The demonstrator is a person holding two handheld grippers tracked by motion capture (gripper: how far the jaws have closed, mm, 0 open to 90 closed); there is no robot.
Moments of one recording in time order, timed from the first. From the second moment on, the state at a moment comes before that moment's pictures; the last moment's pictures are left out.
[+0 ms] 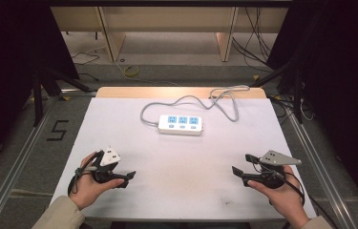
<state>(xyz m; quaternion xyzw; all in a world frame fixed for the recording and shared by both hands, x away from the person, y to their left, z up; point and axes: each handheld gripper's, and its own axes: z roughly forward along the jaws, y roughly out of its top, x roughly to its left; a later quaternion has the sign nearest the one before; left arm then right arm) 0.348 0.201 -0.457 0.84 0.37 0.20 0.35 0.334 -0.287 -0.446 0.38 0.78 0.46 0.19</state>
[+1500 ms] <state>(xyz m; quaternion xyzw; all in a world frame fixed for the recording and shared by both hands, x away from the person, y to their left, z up) 0.369 0.181 -0.435 0.83 0.40 0.20 0.35 0.335 -0.286 -0.447 0.38 0.78 0.46 0.19</state>
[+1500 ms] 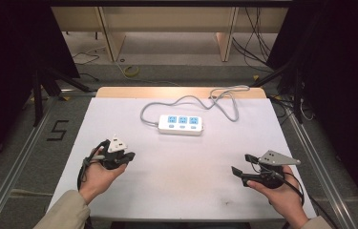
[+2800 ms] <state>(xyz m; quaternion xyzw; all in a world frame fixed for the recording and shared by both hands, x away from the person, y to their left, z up) 0.399 0.160 -0.422 0.82 0.40 0.20 0.36 0.336 -0.286 -0.449 0.38 0.78 0.46 0.19</state>
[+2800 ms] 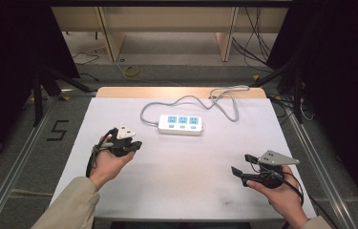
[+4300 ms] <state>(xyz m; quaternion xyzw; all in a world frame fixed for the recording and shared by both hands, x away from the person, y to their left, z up) 0.439 0.118 -0.420 0.83 0.39 0.20 0.35 0.336 -0.291 -0.450 0.39 0.78 0.45 0.19</state>
